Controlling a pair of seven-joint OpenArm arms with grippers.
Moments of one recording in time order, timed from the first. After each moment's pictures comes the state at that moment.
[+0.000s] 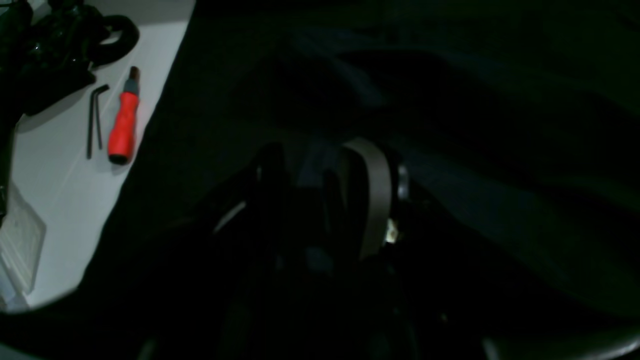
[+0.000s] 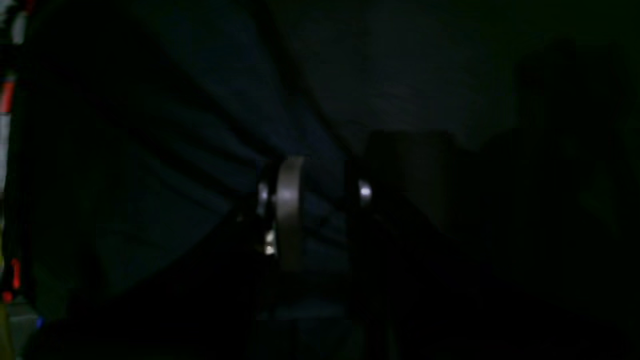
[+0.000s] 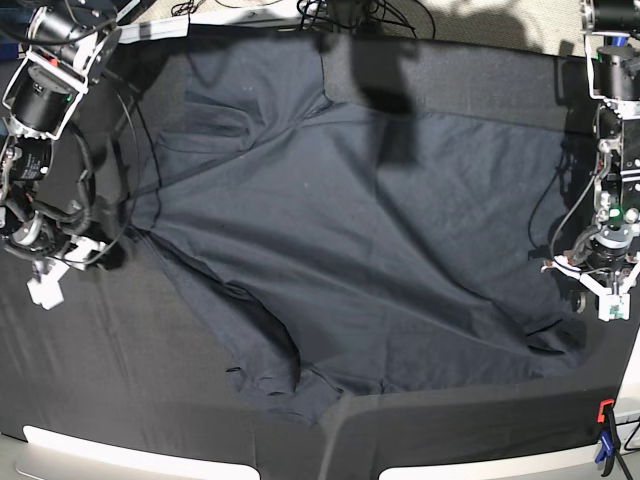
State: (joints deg) left arm -9.0 -22.7 -3.2 69.7 -11.6 -4.0 10.7; right arm 17.1 23.5 29.0 64.2 44.8 37.3 -70.6
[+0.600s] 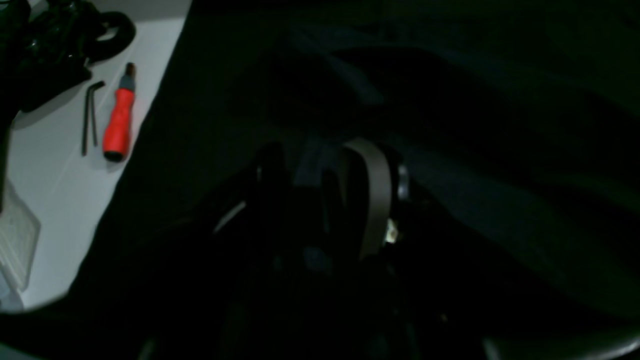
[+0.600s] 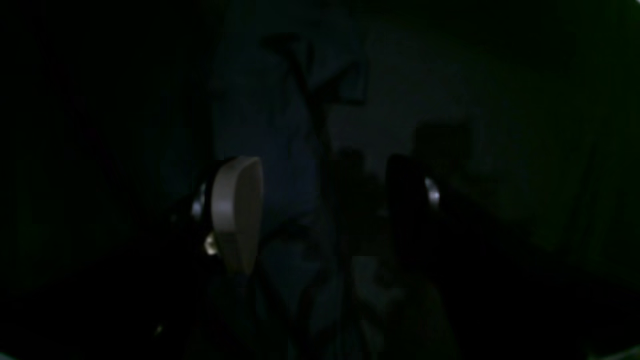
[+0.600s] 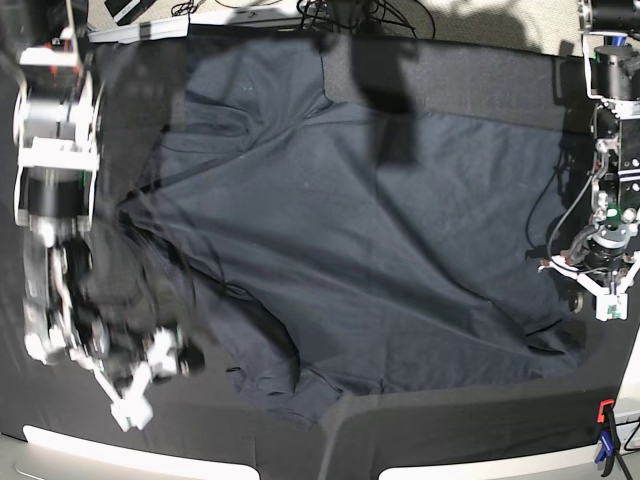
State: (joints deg) left arm -9.0 -22.2 -3.2 69.7 -11.6 -4.0 10.7; right arm 39.1 22.2 -1.4 51.2 28.3 34.8 -49.9
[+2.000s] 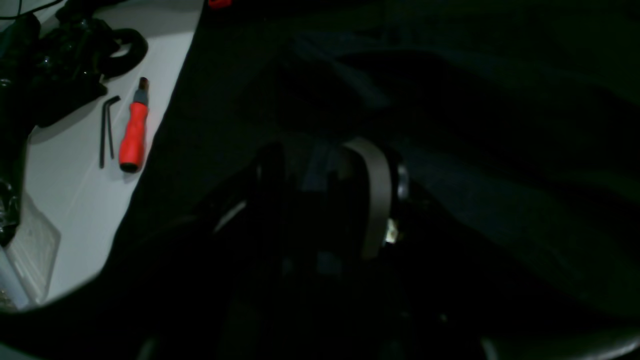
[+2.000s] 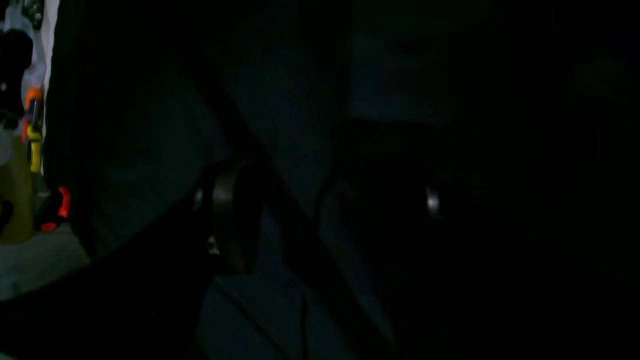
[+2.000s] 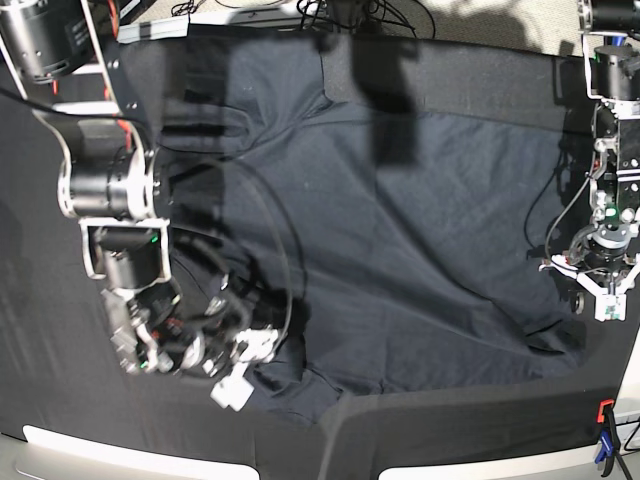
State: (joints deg) left arm -9.0 -22.2 -3.2 69.7 -8.6 -4.0 9.5; right arm 50.4 10.2 -1.3 24.1 34.1 37.1 -59.8
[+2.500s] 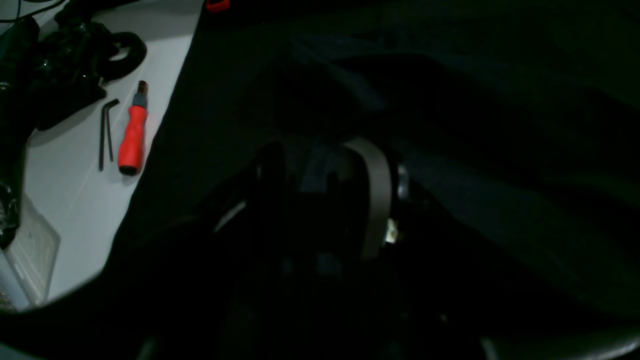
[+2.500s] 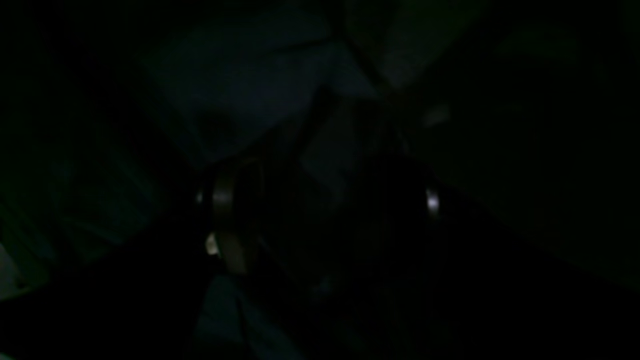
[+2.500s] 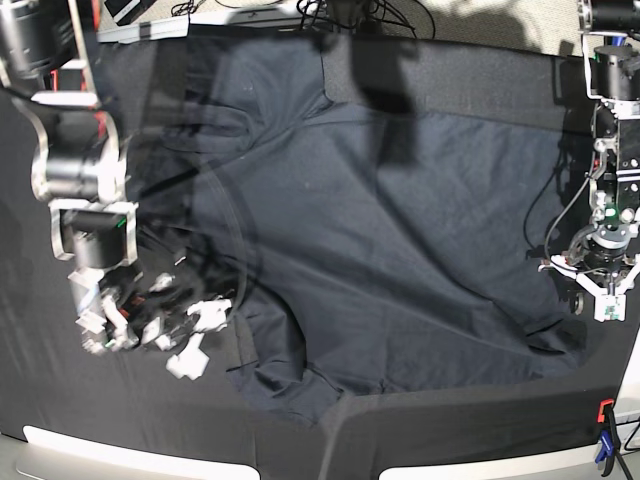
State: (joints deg) left arm -9.0 -22.2 -3.2 69.7 -8.6 -4.0 9.4; right arm 45.6 14.2 -1.3 24.4 25.7 36.9 -59.8
